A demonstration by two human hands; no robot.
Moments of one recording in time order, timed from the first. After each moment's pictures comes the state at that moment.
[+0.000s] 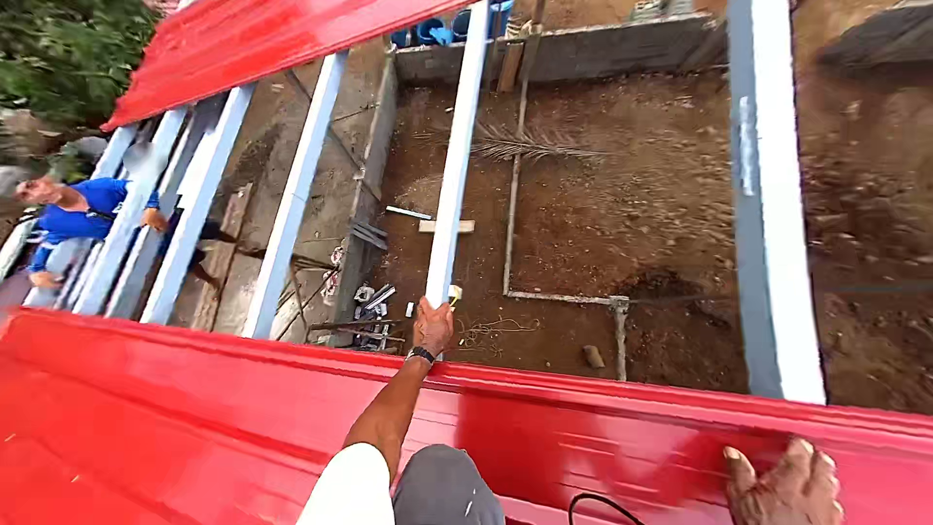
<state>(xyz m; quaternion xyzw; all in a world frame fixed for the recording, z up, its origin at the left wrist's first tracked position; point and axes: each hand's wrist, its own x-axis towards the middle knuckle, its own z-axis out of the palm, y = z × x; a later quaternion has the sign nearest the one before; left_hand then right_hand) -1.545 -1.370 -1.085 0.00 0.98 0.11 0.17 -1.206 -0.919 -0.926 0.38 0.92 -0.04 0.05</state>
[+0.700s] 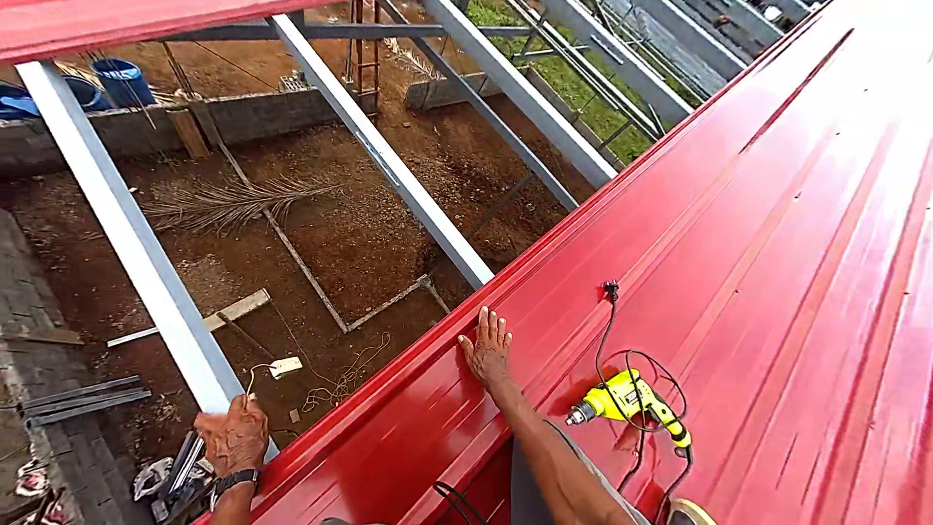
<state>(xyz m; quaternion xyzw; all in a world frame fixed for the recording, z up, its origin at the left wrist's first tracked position) -1.536 -1.351 -1.097 0.07 0.98 0.14 0.11 -1.227 -0.965 -0.978 0.51 0.86 0.01 0.01</state>
